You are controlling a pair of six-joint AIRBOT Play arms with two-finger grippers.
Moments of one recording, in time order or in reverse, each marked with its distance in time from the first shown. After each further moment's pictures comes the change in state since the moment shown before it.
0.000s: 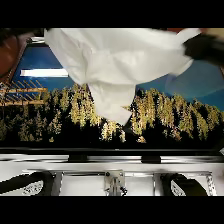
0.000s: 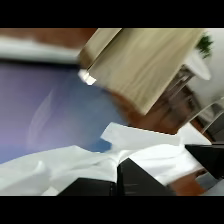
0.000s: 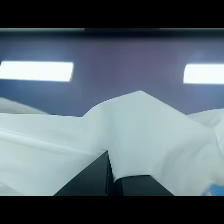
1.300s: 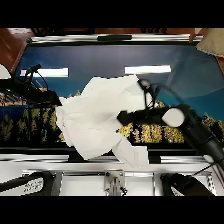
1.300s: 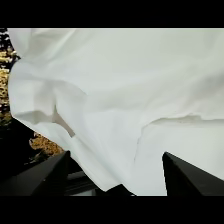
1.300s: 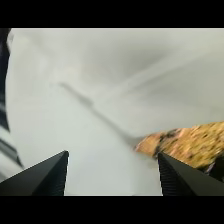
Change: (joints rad) left arm 0.233 0.009 -0.579 0.549 -0.639 -0.048; right arm 0.454 -0.015 -0.595 0.174 0.003 0.182
